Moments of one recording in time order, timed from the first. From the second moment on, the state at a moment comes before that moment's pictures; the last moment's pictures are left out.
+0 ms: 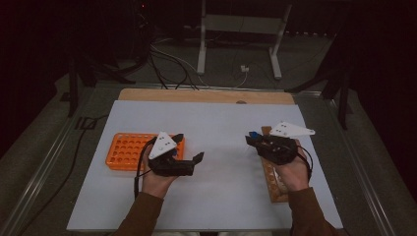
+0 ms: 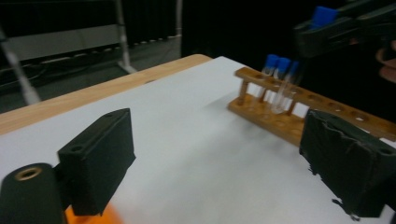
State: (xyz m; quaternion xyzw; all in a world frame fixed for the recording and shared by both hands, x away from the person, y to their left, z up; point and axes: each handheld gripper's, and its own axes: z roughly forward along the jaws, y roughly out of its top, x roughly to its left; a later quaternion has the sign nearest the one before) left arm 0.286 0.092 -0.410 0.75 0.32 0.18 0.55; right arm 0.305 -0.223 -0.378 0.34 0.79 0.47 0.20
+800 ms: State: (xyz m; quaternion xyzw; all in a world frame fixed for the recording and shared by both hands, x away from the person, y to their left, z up) left arm 0.298 0.031 -0.422 0.79 0.26 0.15 0.54; right arm 0.305 -0.173 -0.381 0.31 0.80 0.49 0.15
